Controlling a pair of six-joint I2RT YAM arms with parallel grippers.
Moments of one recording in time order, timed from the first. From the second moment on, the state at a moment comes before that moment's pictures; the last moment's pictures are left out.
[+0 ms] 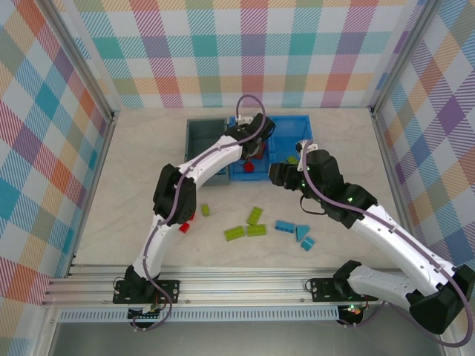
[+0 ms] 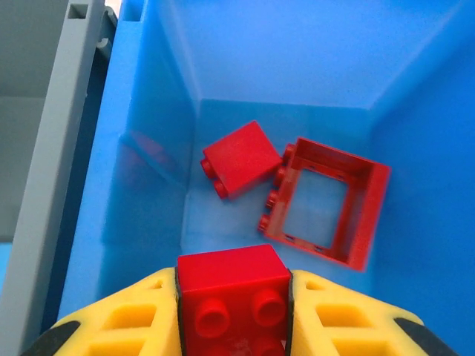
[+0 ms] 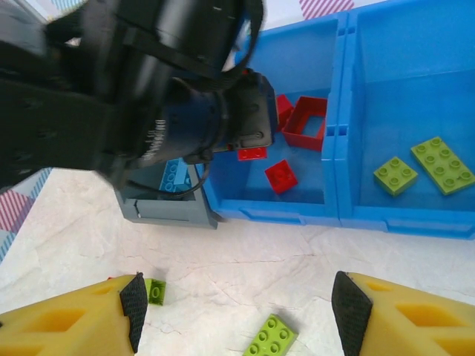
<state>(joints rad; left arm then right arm) -0.70 2.35 2.18 -0.87 -0.51 -0.65 0.68 1.02 1.00 -0.49 0.11 0.55</state>
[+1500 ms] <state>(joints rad) -0.80 0.70 1.09 -1.01 -0.50 -0.81 1.05 1.77 1.32 -0.56 0.02 0.63</state>
